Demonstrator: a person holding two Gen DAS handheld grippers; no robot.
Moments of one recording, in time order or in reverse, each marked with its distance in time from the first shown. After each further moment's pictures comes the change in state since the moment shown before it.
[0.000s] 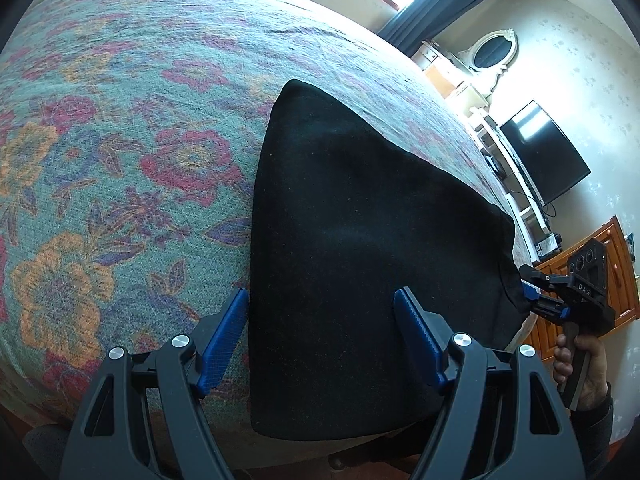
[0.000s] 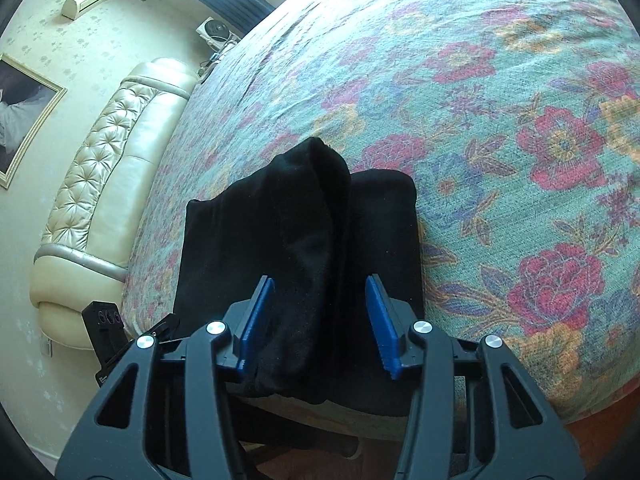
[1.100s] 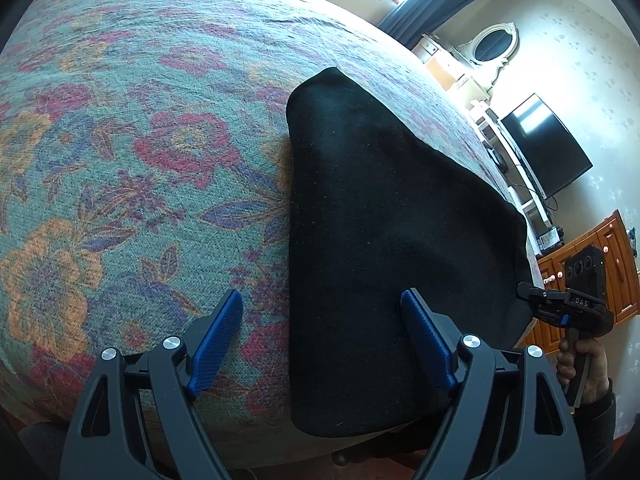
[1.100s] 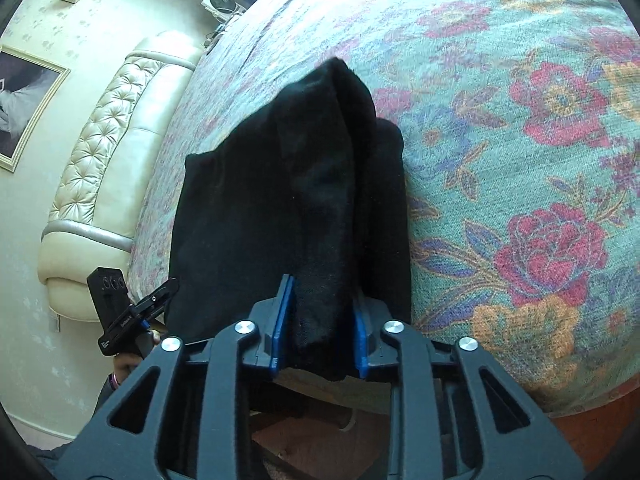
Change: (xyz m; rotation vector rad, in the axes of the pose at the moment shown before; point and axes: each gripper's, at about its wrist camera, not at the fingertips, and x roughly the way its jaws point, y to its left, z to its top) left arm 0.009 -0.003 -0.009 0.015 0.022 0.009; right arm 0.007 -0.017 -0.010 -0.021 0.095 0.041
